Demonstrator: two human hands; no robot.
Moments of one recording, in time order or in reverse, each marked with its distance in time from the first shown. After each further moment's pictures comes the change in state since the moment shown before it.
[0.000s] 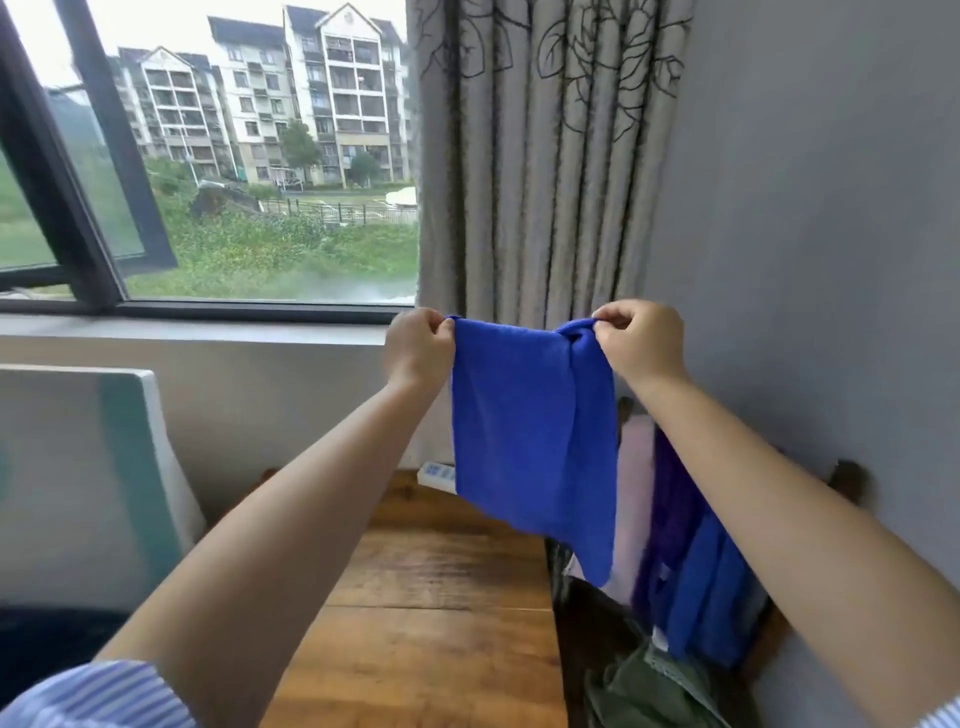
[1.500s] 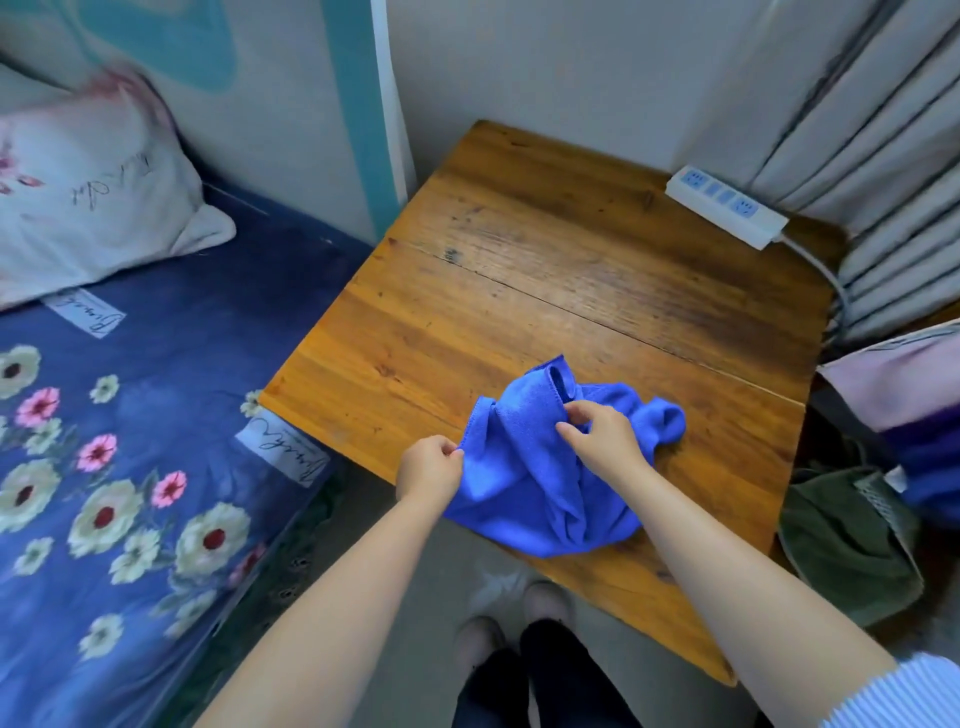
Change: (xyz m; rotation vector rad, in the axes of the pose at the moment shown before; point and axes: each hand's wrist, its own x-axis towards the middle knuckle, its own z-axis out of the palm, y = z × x) left_hand -0.298 -0.365 -0.076 0.348 -0.322 -1.067; right_hand -0.350 0.083 0.281 -0.037 -1.121 0.266
